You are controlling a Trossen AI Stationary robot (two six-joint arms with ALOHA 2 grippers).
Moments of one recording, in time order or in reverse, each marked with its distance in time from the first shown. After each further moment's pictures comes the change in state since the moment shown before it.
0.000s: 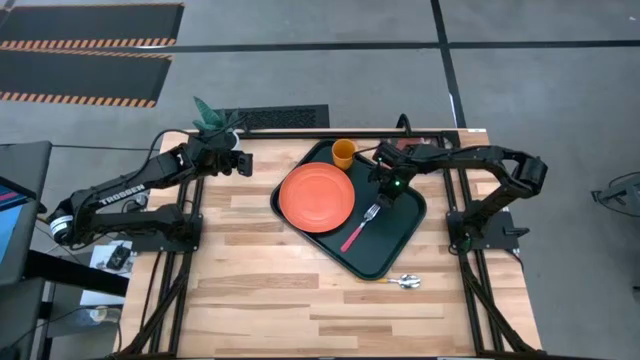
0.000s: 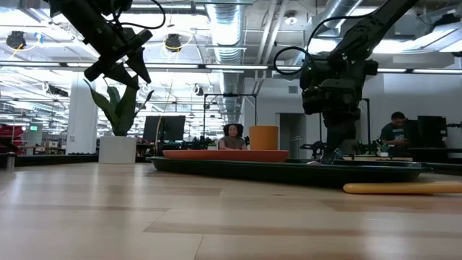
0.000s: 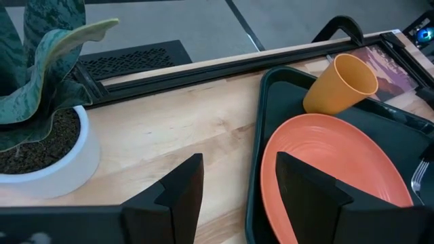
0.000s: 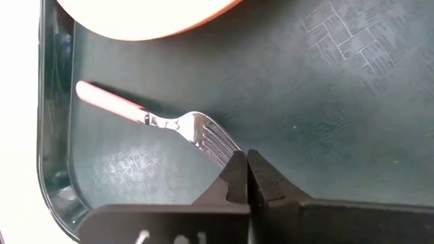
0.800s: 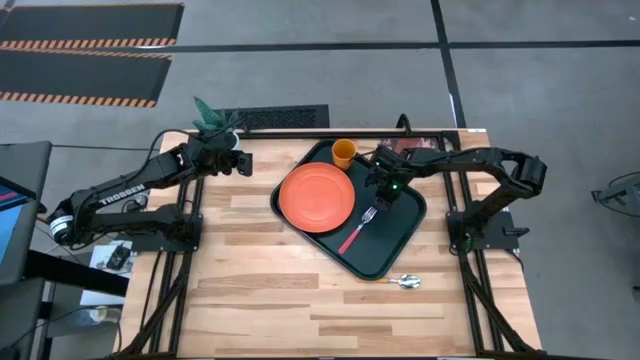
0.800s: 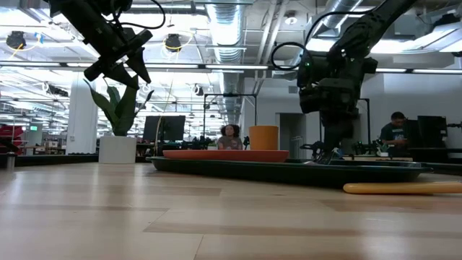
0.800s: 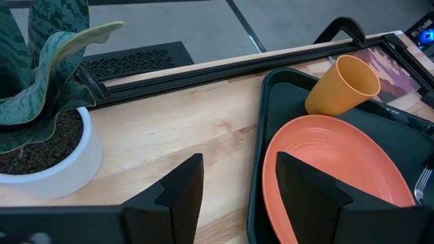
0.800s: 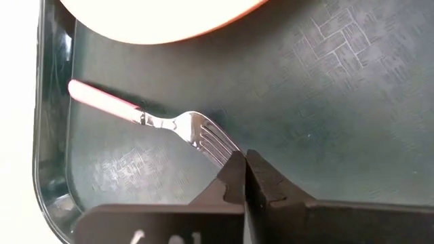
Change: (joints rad) left arm 0.000 0.000 0.000 0.000 -0.008 0.000; right arm 0.051 0.000 0.000 0.032 0.040 0.044
